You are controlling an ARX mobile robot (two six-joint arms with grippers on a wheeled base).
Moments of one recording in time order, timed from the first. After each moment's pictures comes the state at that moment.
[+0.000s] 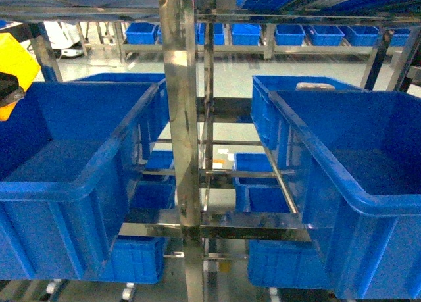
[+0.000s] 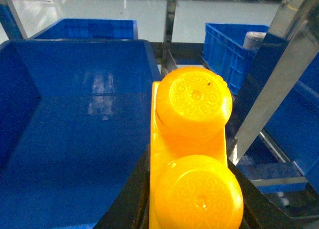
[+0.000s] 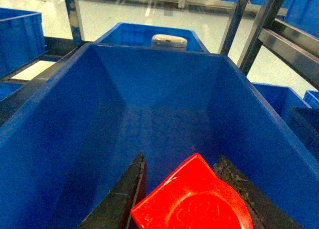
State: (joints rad) left arm -0.15 1.08 0.46 0.35 -0.05 -0.07; right arm -0.15 1.56 0.52 0.82 -0.16 -0.13
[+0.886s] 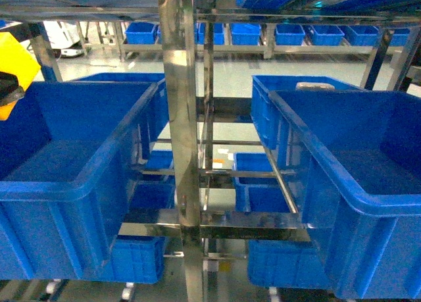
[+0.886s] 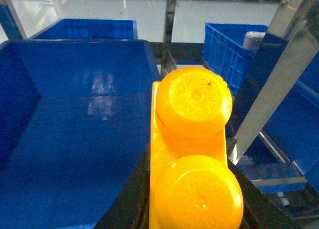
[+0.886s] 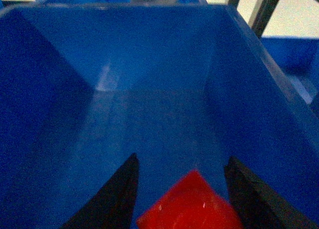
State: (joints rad) left arm -0.15 1.08 0.46 0.35 -0.04 -0.07; right arm -0.26 2.15 1.20 0.49 -0.25 -0.12
